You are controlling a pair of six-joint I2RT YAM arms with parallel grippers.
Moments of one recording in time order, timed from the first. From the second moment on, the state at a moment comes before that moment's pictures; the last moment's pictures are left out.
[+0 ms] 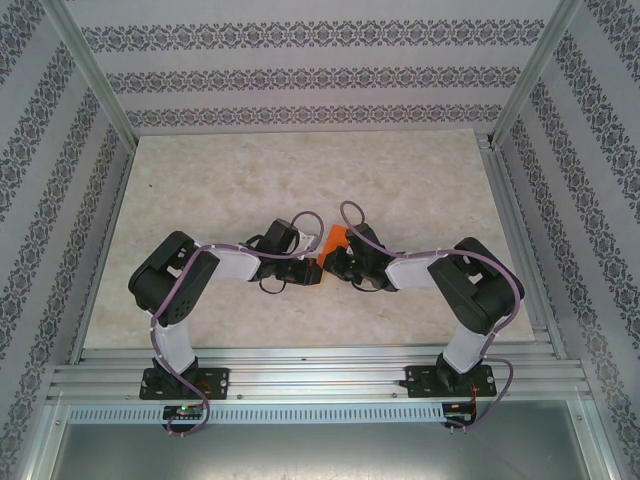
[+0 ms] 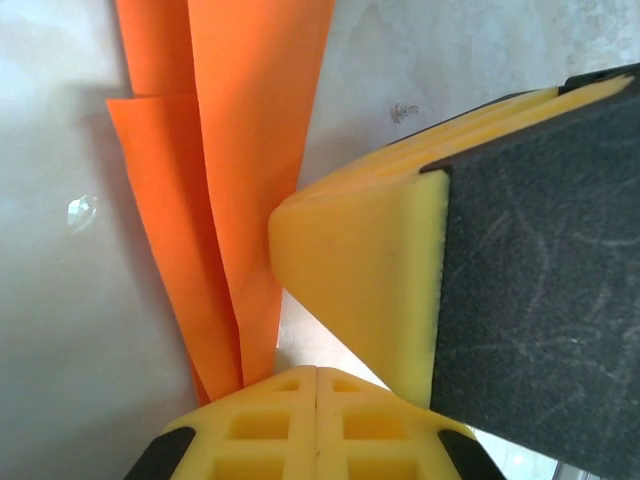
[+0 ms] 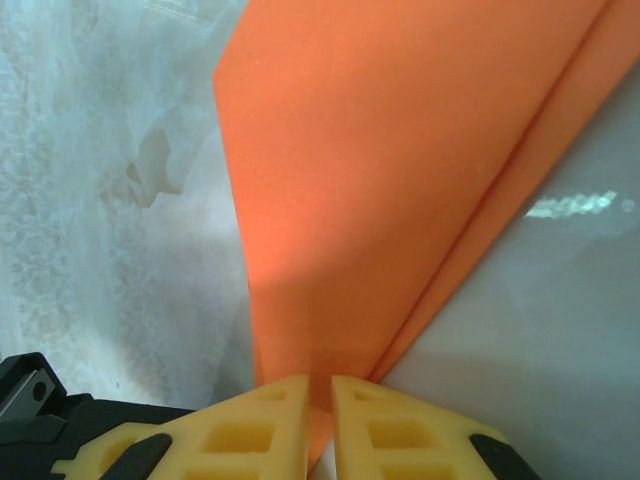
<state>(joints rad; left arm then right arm) -0.62 1.85 0.85 0.08 0.60 -0.48 0.63 1.74 0.69 0.25 -0.27 0.98</state>
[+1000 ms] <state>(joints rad) -0.62 1.84 0.81 0.14 0.60 -0.48 0.62 1.81 0.81 0.16 -0.26 0.85</state>
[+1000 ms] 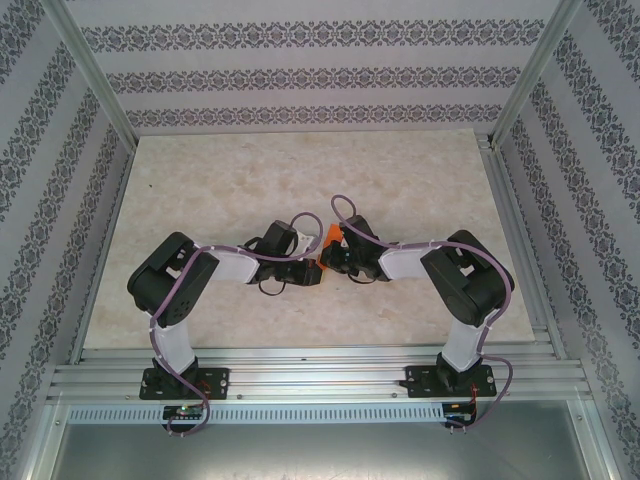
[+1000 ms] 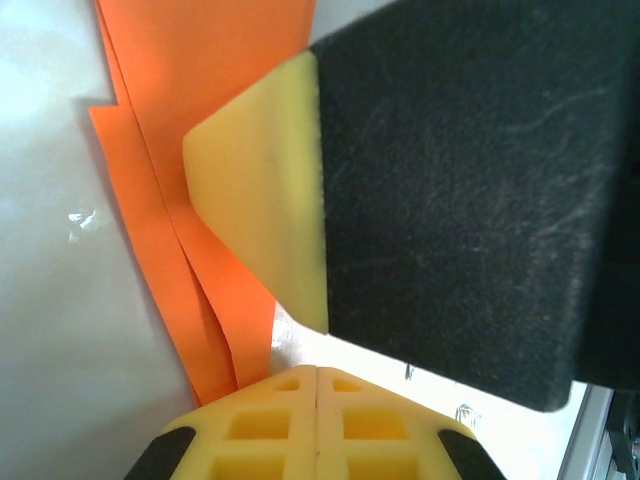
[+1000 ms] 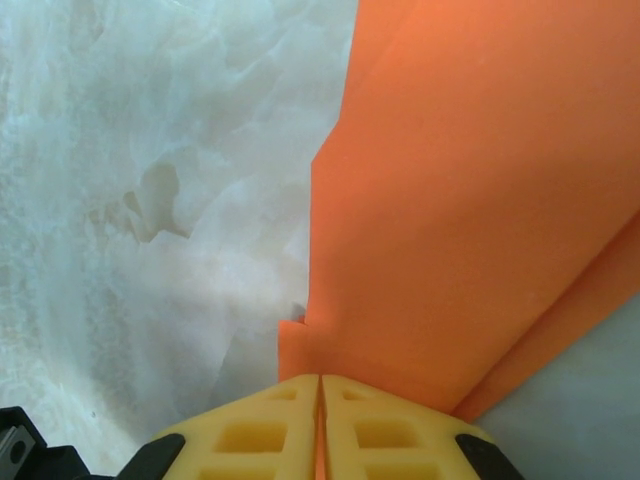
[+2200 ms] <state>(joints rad) -0.62 1.74 0.66 0.23 0.55 -0.48 0.31 1.92 1.00 0.03 -0.17 0.55</state>
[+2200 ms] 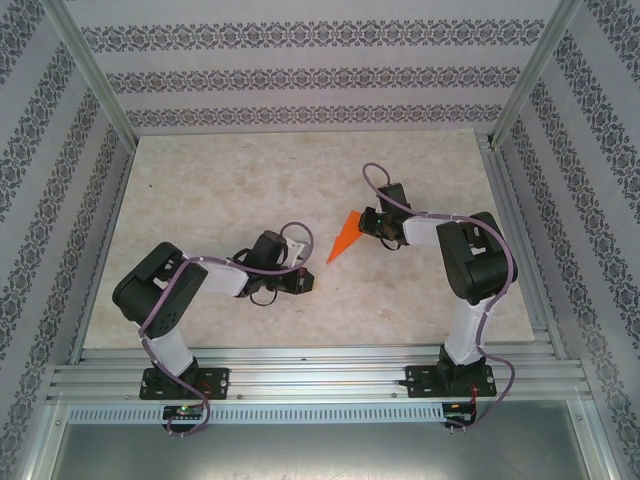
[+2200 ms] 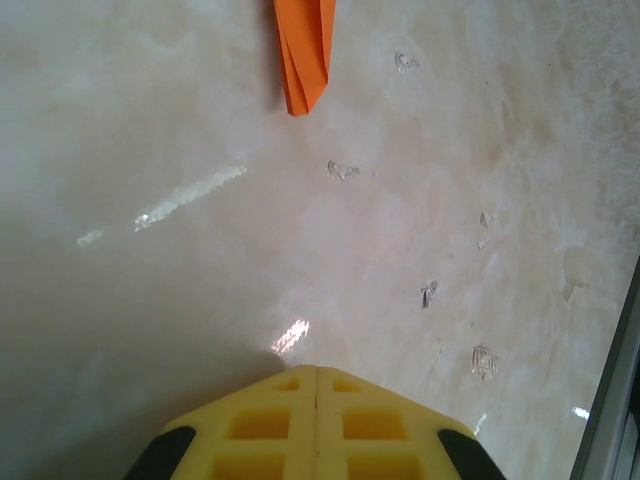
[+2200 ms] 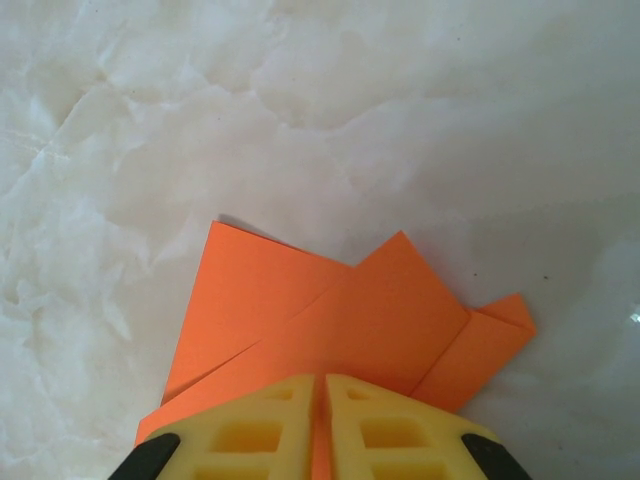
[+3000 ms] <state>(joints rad) -0.57 1.34 0.73 -0.10 0.12 -0.45 0.61 1.84 1.27 -0.53 0.26 0.56</state>
